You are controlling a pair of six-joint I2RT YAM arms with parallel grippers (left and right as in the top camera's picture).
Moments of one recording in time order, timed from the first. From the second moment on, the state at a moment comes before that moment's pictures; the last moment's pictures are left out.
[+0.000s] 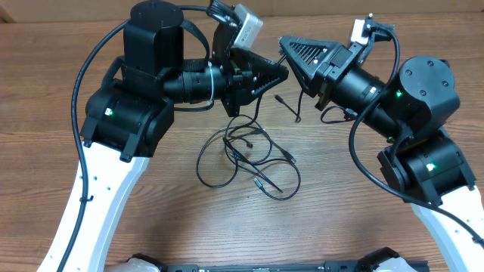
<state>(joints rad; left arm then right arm) -0.40 1.46 1.78 -0.68 0.90 -0.19 0.41 1.18 1.38 -0.18 -0.46 1.49</state>
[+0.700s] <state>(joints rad) -0.31 1.46 1.78 -0.09 0.79 -0.66 0.10 1.18 1.39 -0.66 -0.42 1.10</state>
